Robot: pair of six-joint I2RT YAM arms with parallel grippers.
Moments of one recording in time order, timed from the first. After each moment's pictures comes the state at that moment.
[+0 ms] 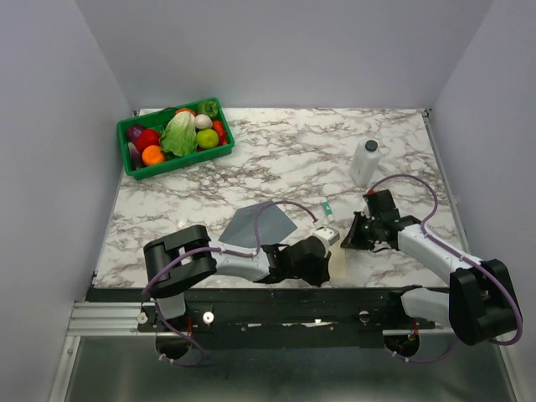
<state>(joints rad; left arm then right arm) -1.26 1.75 0.84 0.24 0.01 -0.68 0.28 1.20 0.53 -0.40 -0.24 0.56</state>
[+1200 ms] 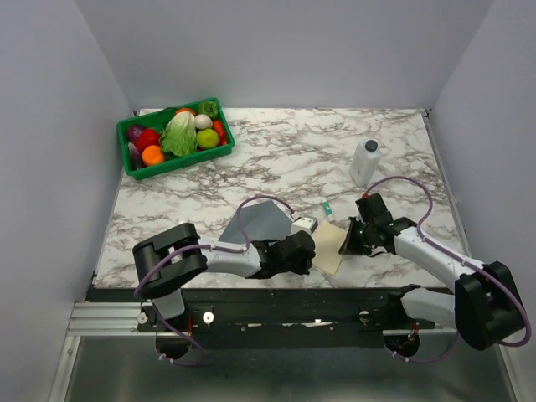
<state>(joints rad) -1.21 1.69 0.78 0.15 -0.18 -0.78 0.39 1.18 0.54 -0.47 -0.14 0.63</state>
